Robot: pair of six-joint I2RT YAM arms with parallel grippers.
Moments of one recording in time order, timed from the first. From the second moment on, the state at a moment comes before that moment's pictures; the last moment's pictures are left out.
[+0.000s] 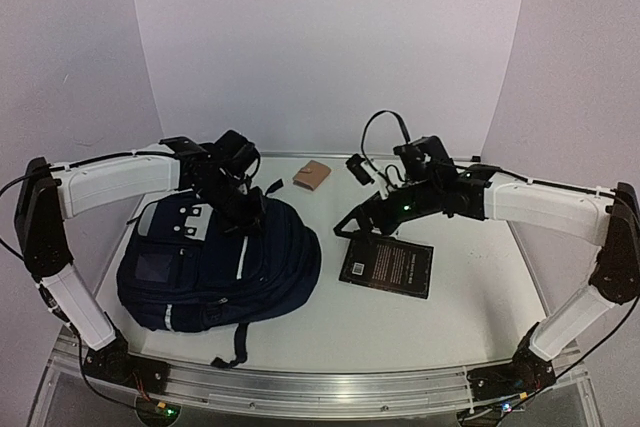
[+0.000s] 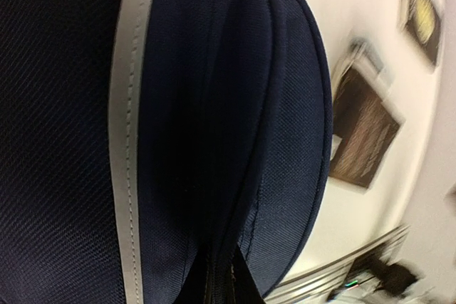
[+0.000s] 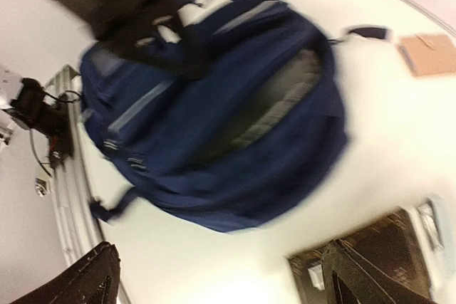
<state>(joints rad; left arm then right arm) -0.73 1.65 1.36 -0.79 0.17 -0.96 0.77 1.55 1.18 -0.33 -0.38 0.05</state>
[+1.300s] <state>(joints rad) -0.87 2.37 2.24 -0.91 0.20 -0.58 -0.17 2.39 2.09 -0.90 -0.37 -0.15</state>
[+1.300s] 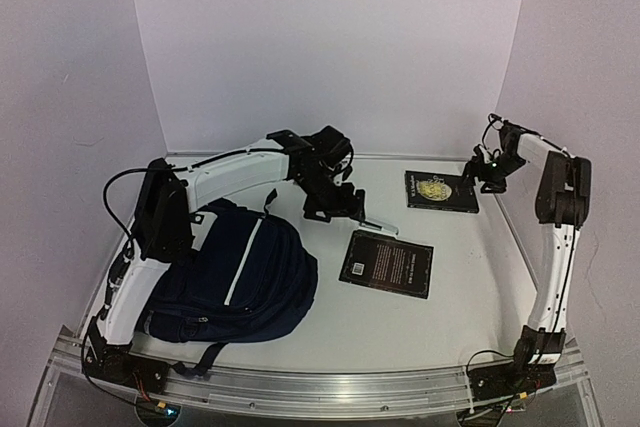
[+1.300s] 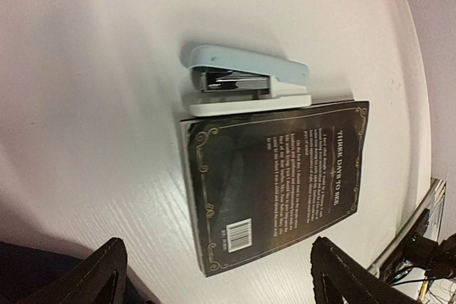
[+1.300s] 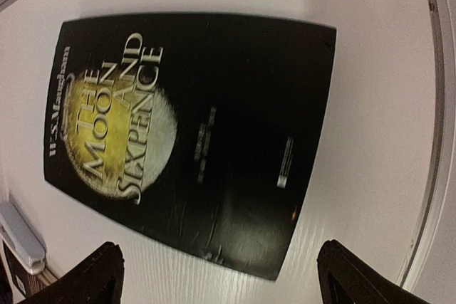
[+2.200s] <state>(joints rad) -0.61 2.42 2.22 -0.65 0.29 -0.72 0.21 2.38 1.88 -0.66 -0.34 -0.20</state>
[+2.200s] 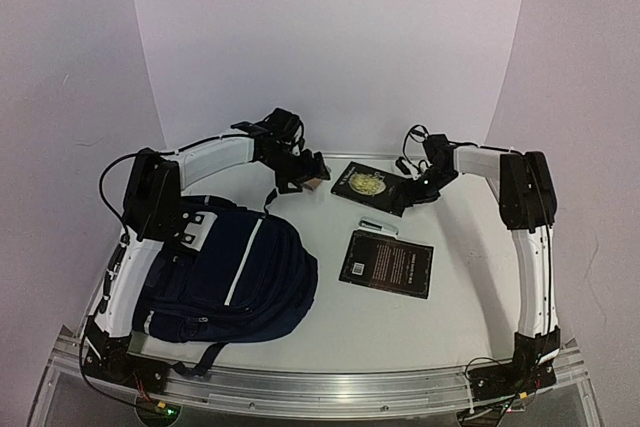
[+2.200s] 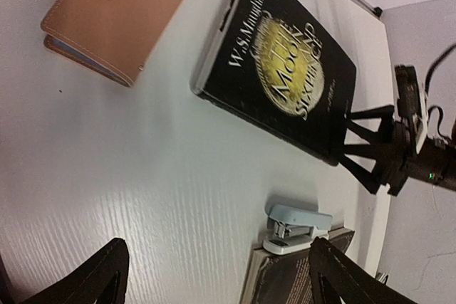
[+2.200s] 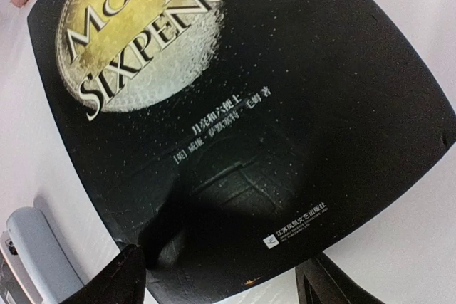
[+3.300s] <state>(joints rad) -0.55 2.59 2.16 -0.40 0.55 -0.81 0.32 2.28 1.74 -0.69 -0.48 -0.18</state>
